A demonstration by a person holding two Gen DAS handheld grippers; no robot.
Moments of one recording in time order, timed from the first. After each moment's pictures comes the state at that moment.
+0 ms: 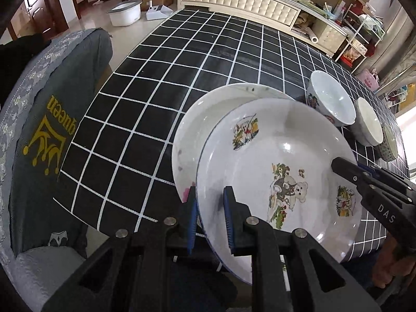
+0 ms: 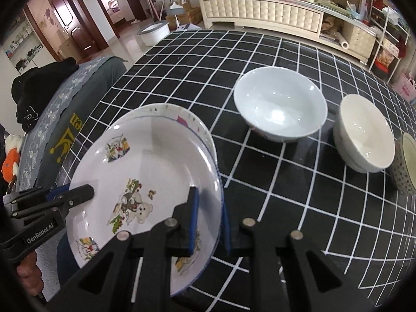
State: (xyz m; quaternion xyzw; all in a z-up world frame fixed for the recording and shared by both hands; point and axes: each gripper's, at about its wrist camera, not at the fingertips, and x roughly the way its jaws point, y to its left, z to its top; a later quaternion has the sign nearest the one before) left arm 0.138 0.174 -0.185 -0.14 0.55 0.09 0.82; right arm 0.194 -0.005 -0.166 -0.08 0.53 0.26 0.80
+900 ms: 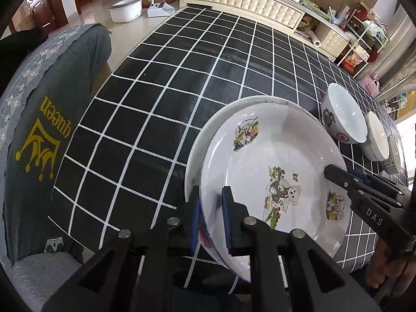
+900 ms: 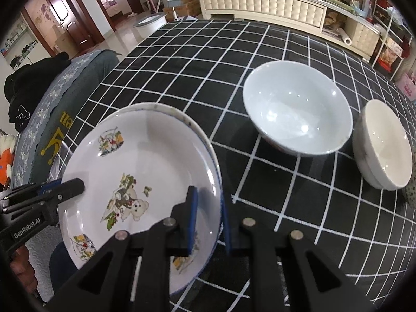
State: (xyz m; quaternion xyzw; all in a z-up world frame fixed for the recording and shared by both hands) left arm 0.159 0.198 -0.197 -0.16 0.55 0.09 0.81; right arm 0.213 0.013 -0.183 -0.09 0.54 0.25 0.80
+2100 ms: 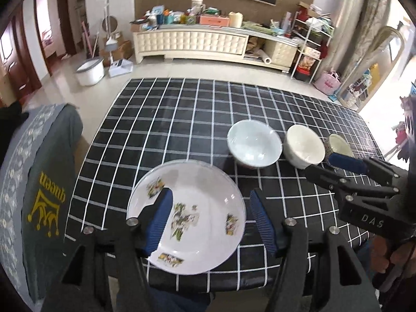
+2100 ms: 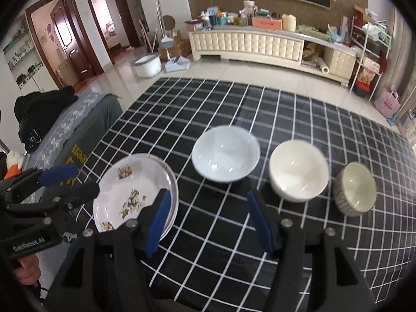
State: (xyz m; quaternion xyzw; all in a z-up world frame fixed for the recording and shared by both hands) left arm 0.165 0.096 -0.075 -0.06 0.46 0.01 0.89; right arm 0.204 -0.068 -0.067 -0.06 0.46 0.24 0.85
